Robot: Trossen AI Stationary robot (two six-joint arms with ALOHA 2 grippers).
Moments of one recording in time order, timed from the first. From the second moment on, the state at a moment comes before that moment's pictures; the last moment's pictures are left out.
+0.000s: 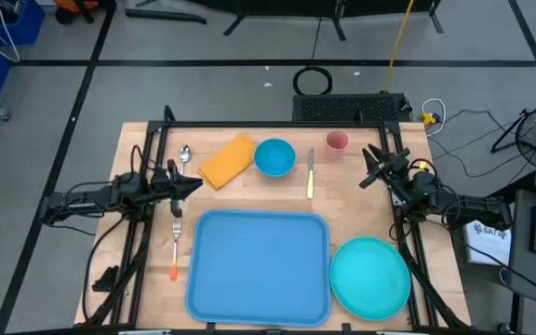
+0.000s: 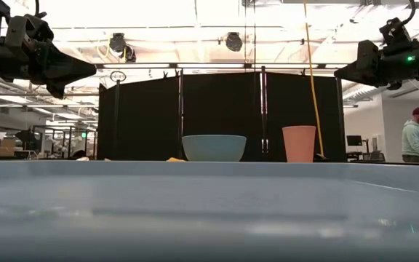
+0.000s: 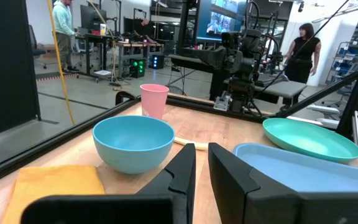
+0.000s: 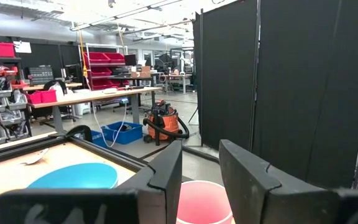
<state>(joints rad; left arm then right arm) 0.09 0.01 0.03 0.01 -0.13 -0.13 -0.14 0.01 0.02 0.19 0.76 -0.09</state>
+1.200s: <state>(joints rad) 0.09 0.01 0.03 0.01 -0.16 -0.05 -0.14 0.03 0.02 0.05 0.31 0.25</state>
